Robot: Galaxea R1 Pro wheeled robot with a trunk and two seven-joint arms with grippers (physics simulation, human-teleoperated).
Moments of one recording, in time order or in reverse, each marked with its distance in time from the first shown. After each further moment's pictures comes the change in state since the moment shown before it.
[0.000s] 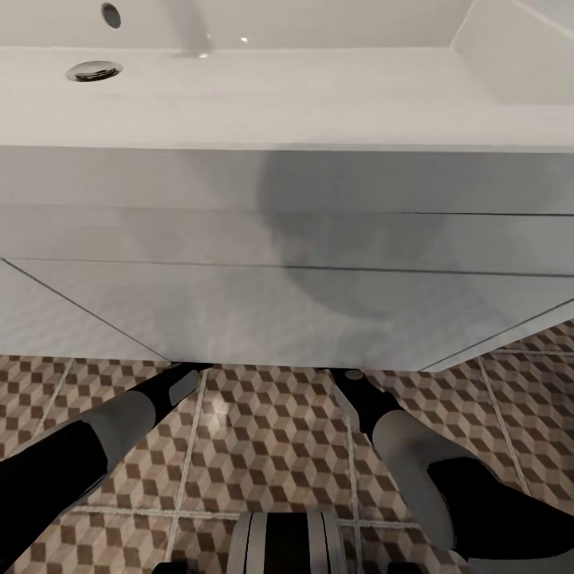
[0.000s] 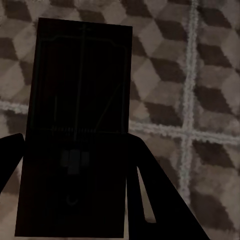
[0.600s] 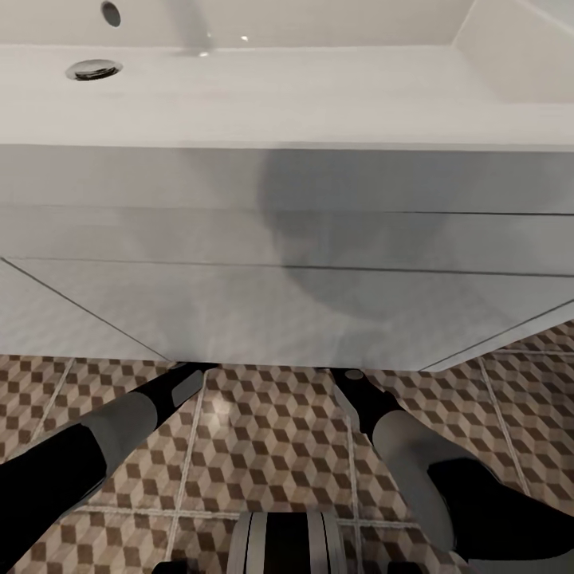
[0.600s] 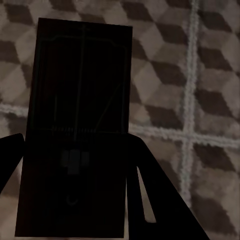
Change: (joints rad) left arm 0.011 0.001 -0.001 -0.054 0.001 0.001 0.001; right arm 0.003 0.000 0.000 -0.009 0.000 -0.006 0.003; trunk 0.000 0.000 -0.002
